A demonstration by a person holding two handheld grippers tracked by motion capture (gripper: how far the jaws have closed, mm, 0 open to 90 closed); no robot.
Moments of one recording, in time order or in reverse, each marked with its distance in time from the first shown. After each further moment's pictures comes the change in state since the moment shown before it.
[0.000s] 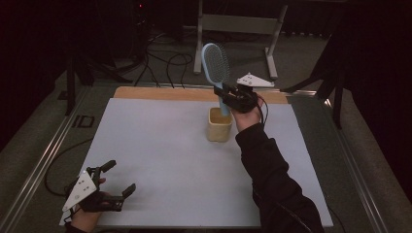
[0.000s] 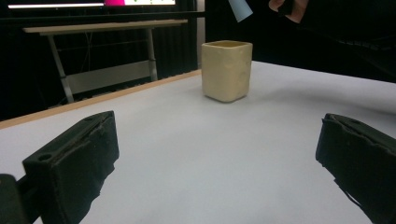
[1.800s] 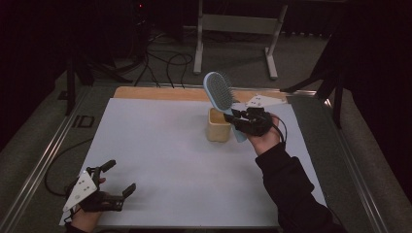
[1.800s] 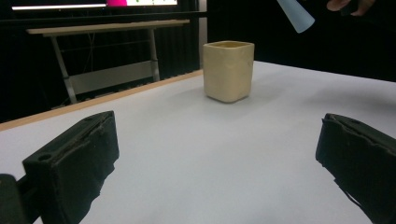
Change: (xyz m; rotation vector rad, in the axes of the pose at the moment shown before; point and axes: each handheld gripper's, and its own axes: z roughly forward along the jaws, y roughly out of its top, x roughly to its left) left arm -0.001 0.001 0.000 0.000 0.012 0.006; right arm 0.027 -0.016 -0.068 0.236 0.054 -0.068
